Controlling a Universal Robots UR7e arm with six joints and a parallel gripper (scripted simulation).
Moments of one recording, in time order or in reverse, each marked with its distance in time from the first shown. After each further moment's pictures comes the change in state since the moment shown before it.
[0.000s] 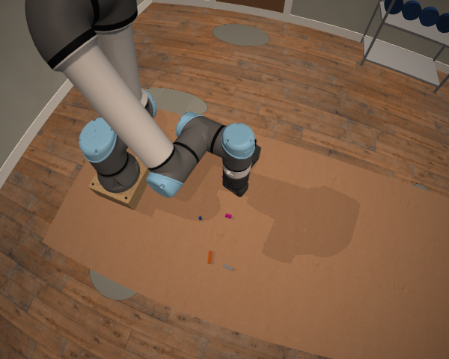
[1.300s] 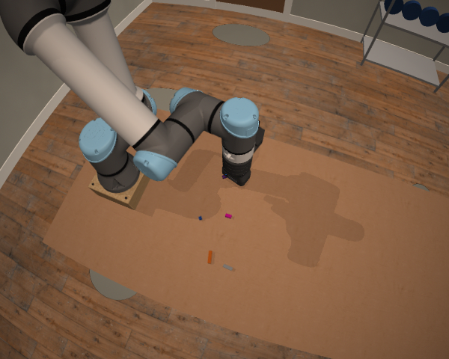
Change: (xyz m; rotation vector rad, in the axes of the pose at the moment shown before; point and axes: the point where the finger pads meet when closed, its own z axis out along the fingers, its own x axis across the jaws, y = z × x) arm 0.000 0.001 -0.084 0.000 0.000 -0.005
